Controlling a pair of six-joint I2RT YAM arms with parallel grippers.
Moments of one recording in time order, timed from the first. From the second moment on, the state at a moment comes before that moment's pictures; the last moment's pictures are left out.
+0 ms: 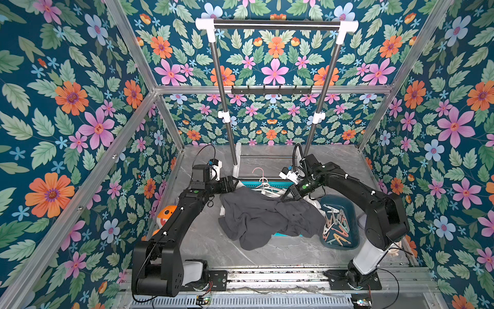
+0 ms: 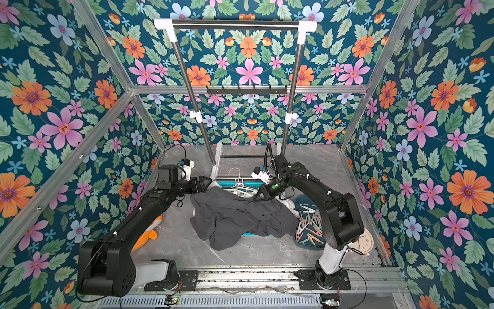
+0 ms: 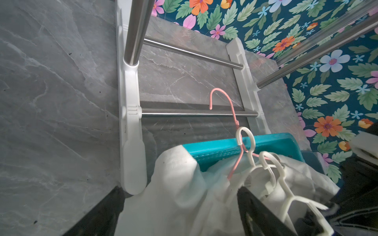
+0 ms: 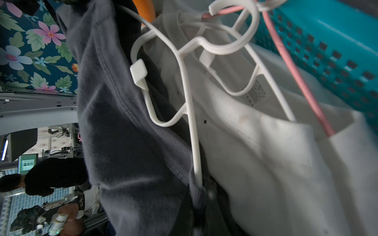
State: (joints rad) left arm -0.13 1.28 0.87 -0.24 0.45 -0.28; right arm 0.43 1.72 1.38 -0.89 -0.83 -0.10
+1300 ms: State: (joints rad) left arm -0.23 1.33 0.96 -0.09 0.73 0.14; right arm 0.54 1.21 0.99 -0.31 -0.07 -0.50
